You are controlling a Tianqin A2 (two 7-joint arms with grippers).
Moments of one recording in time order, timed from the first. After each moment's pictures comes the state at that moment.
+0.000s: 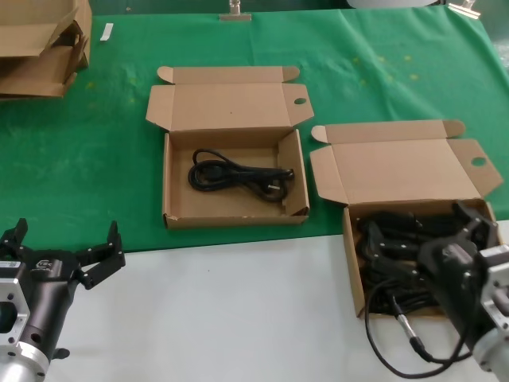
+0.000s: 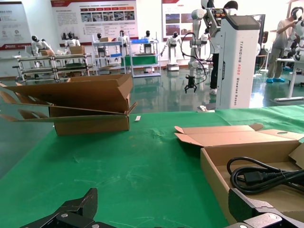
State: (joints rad) left arm 0.00 -0.30 1.60 -1.60 -1.80 0.00 0.00; right arm 0.10 0.31 -1.65 1.57 1.70 -0.07 -0.02
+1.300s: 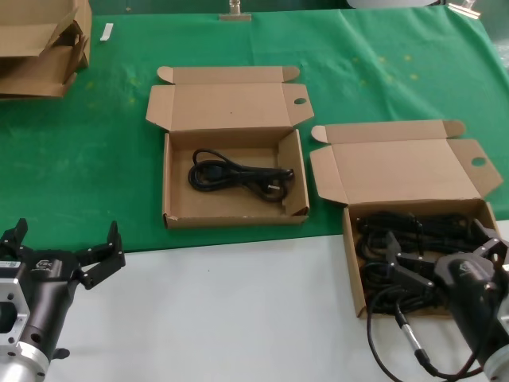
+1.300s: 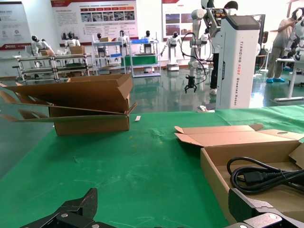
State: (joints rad) left arm 0.00 -0.30 1.60 -1.60 -1.80 0.00 0.00; right arm 0.03 0.30 -1.61 1.59 1.77 -0.02 -0.01
